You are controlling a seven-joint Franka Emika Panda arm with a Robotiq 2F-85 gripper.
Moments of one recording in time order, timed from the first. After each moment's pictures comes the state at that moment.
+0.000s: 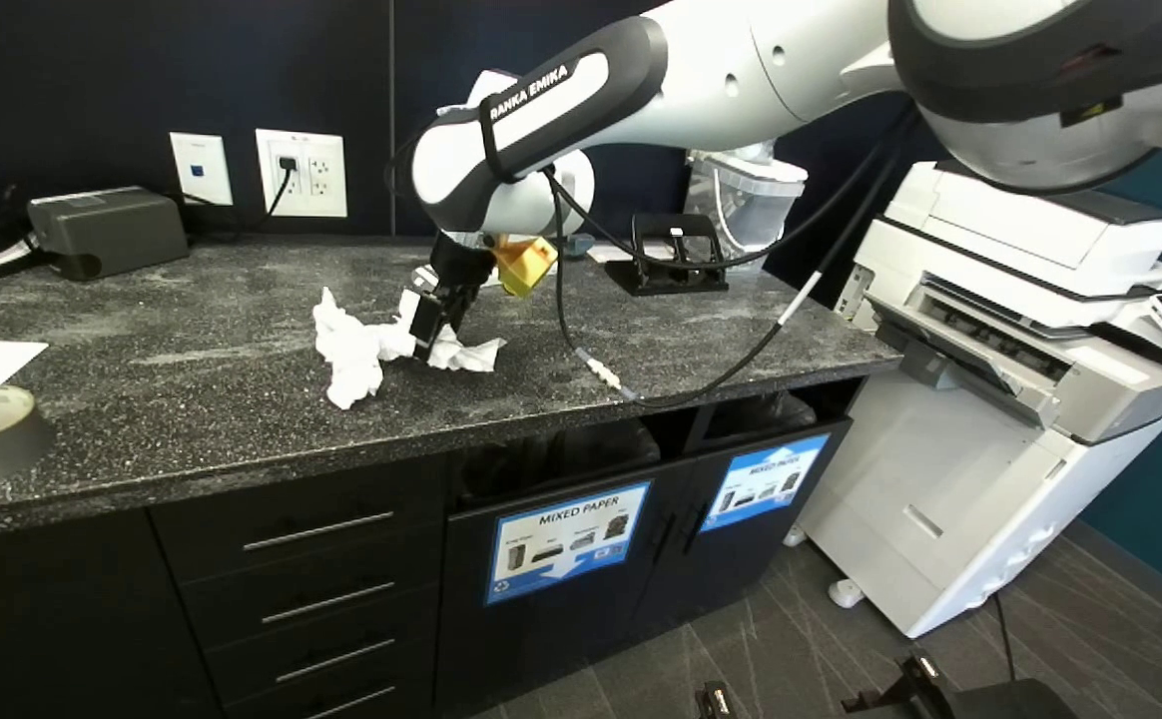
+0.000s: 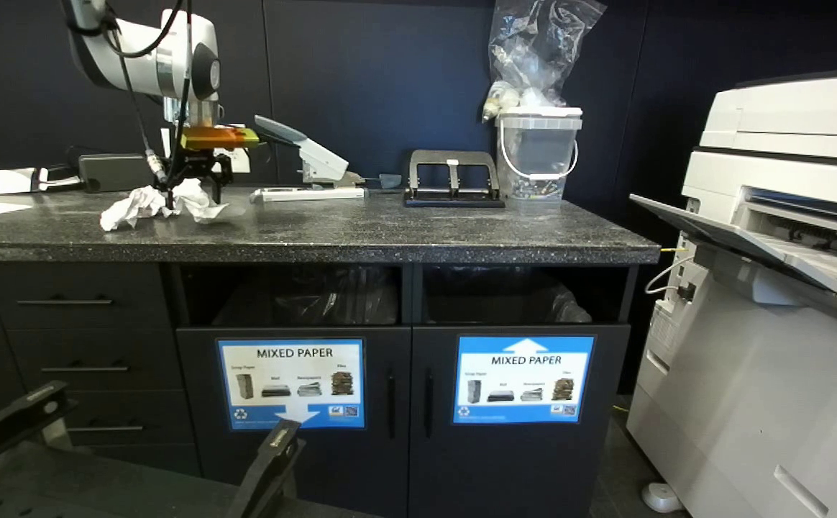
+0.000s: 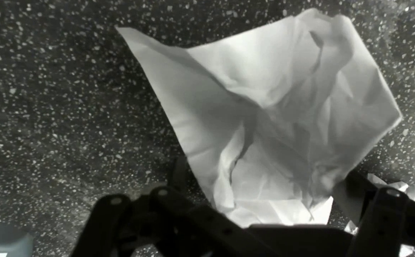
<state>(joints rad) 0.24 0.86 0.31 -1.40 -0.14 2.40 -0.65</state>
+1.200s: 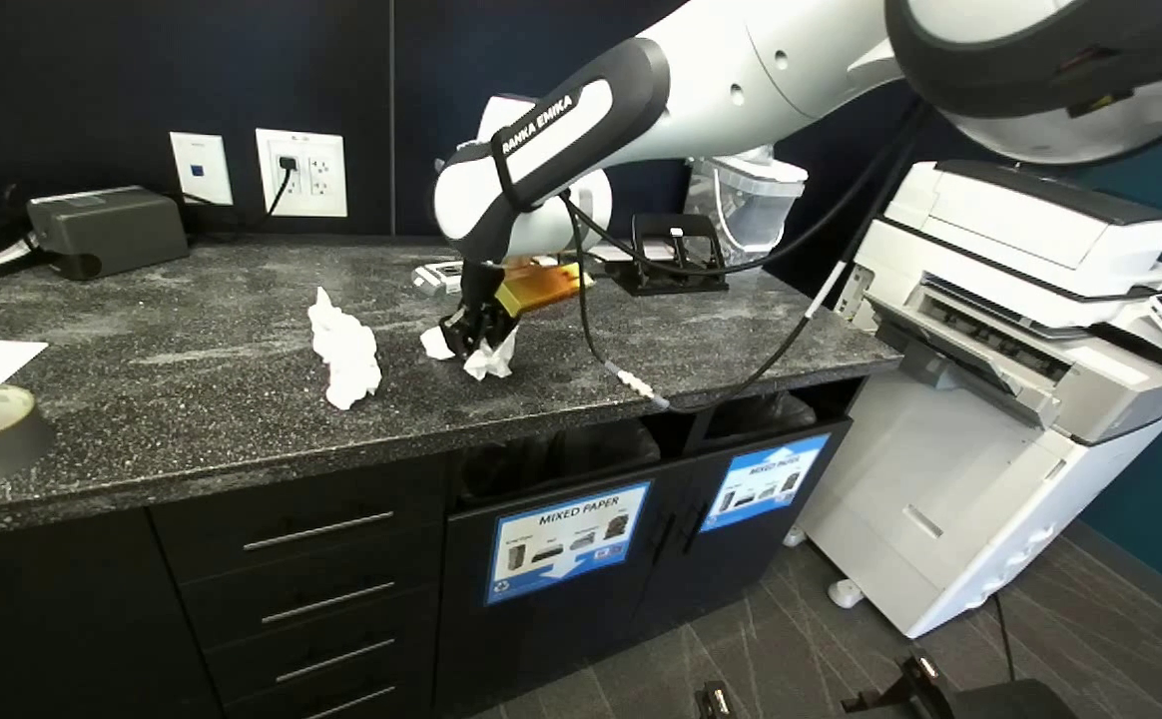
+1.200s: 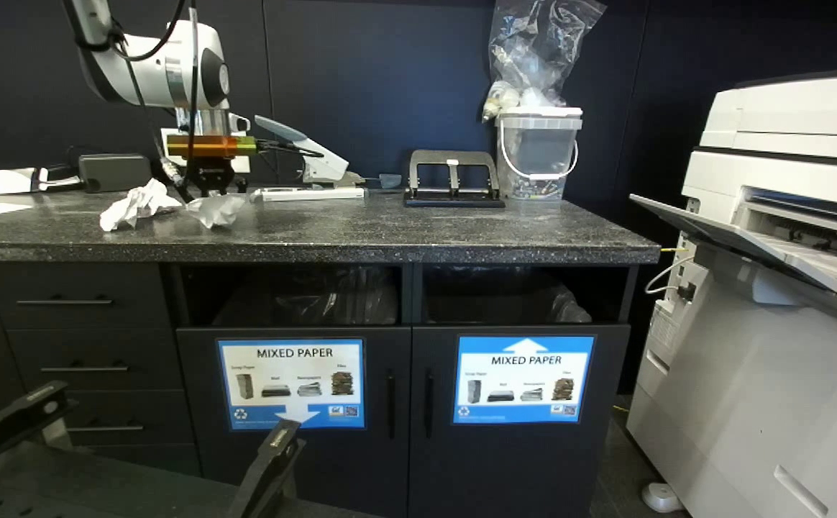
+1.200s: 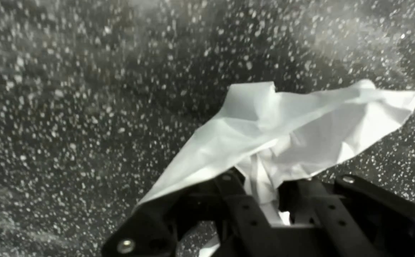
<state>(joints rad) 0.31 0.81 0.16 -1.50 -0.16 2.41 -0.17</state>
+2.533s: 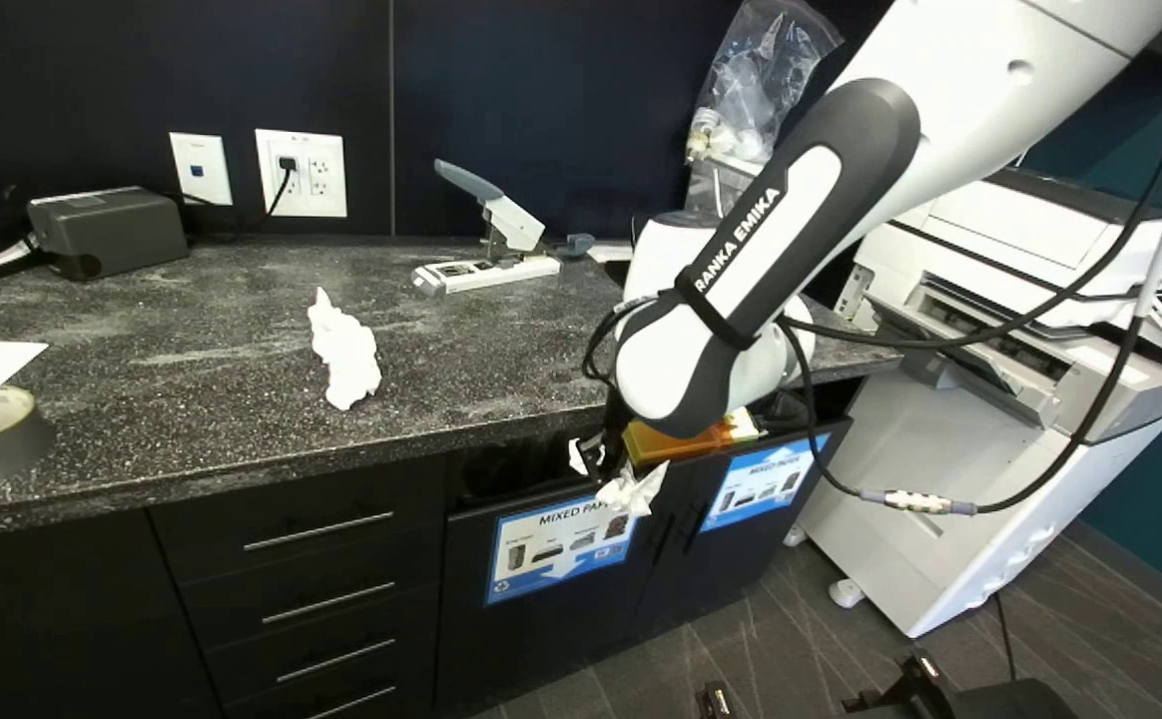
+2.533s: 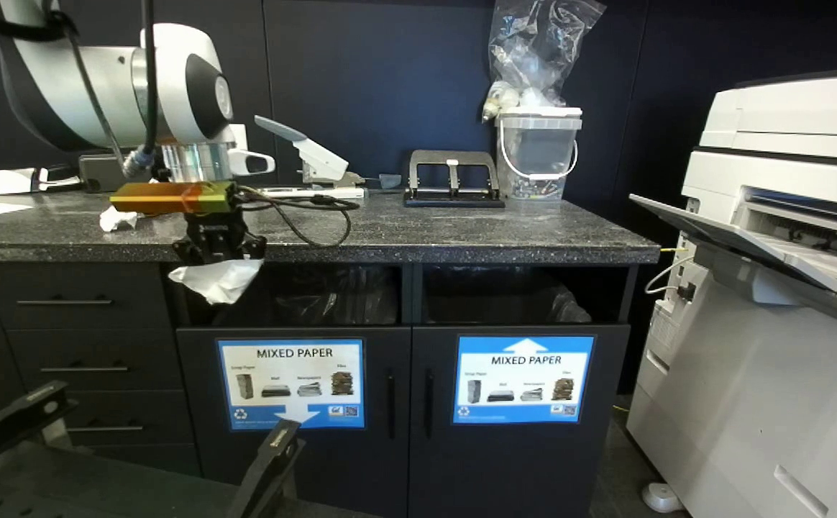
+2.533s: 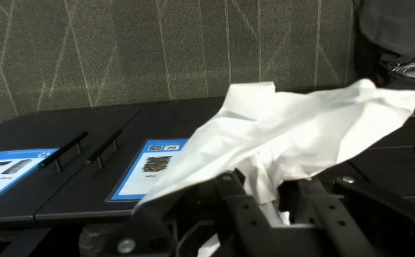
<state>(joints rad) 0.29 0.41 0.00 -2.41 -0.22 2.86 0.30</state>
